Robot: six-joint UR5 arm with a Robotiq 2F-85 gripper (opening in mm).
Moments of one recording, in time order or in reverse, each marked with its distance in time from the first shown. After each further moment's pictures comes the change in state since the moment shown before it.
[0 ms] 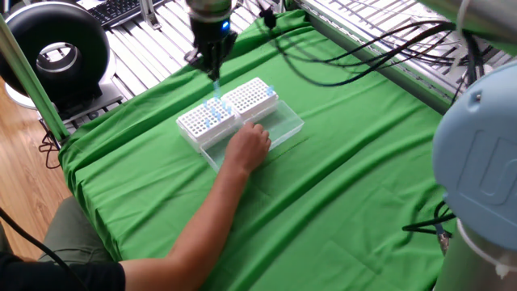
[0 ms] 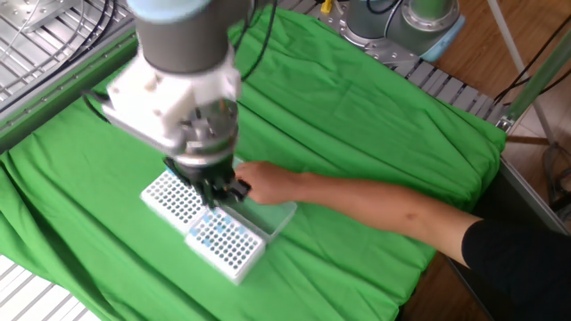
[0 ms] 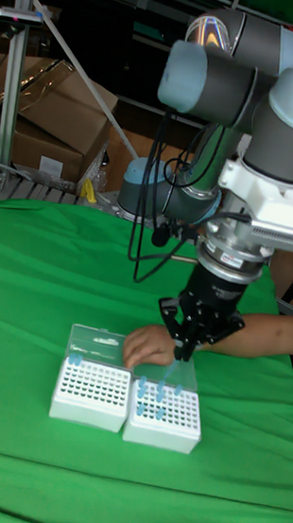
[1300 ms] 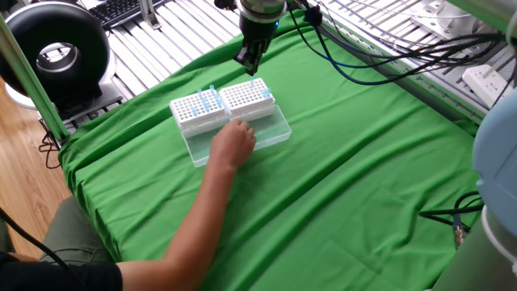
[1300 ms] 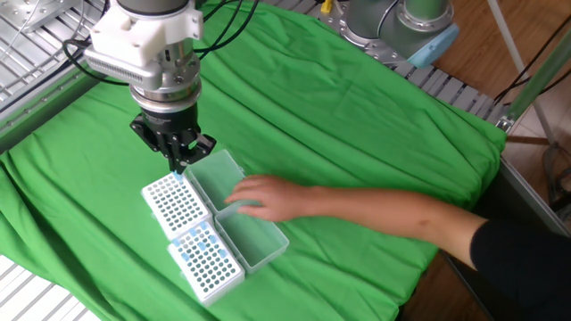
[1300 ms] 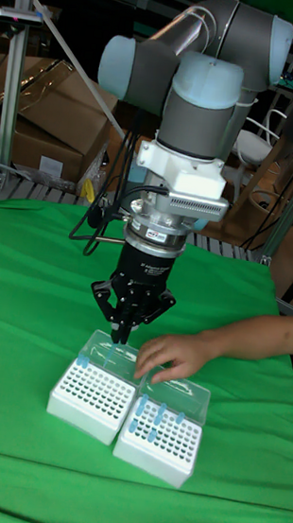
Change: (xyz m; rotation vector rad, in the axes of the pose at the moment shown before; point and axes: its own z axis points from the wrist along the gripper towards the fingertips) arm 0.030 -0.078 0.032 -0.003 -0.103 -0.131
